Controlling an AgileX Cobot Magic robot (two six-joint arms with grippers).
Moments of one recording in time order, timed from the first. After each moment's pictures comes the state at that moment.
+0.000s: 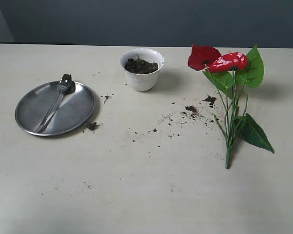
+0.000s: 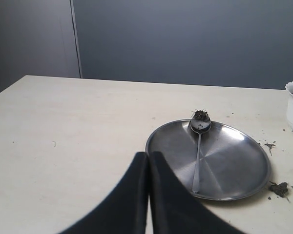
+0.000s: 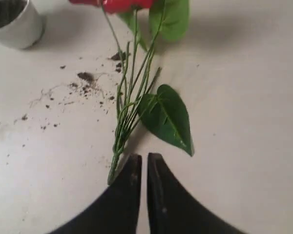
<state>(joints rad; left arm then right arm) 0.19 0.00 0.00 0.07 0.24 -0.11 0.02 0.95 -0.76 0.36 0.83 -0.25</state>
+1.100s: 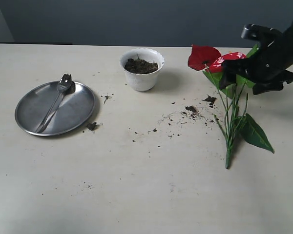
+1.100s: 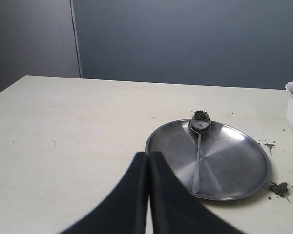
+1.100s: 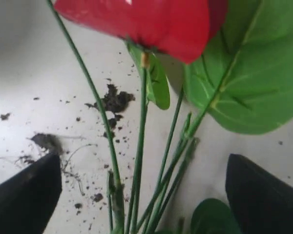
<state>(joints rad) 0.19 0.00 0.00 0.07 0.24 -0.11 0.17 1.94 -1.28 0.36 0.65 -0.19</state>
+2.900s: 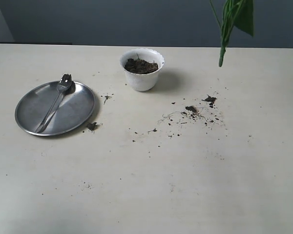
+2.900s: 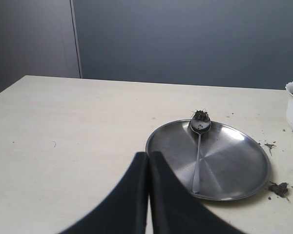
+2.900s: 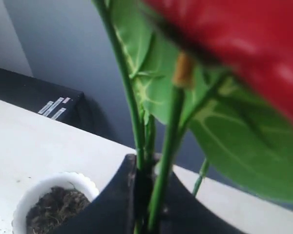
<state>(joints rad) 0.19 0.00 0.00 0.07 0.24 -0.11 0.31 1.64 -1.38 0.90 0.30 -0.94</state>
